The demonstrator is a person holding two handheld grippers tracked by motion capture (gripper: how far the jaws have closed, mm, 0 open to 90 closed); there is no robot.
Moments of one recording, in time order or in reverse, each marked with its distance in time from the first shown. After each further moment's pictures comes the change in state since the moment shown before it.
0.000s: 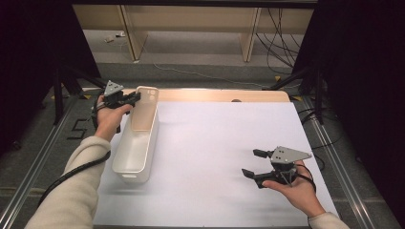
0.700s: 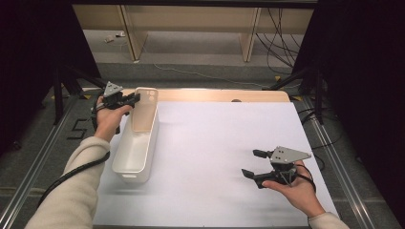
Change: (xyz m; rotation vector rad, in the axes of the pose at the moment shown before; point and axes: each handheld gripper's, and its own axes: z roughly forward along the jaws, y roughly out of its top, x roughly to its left) left arm 0.003 -0.004 0.000 0.011 0.008 -0.004; right arm 0.000 0.000 0.001 0.003 0.003 0.001
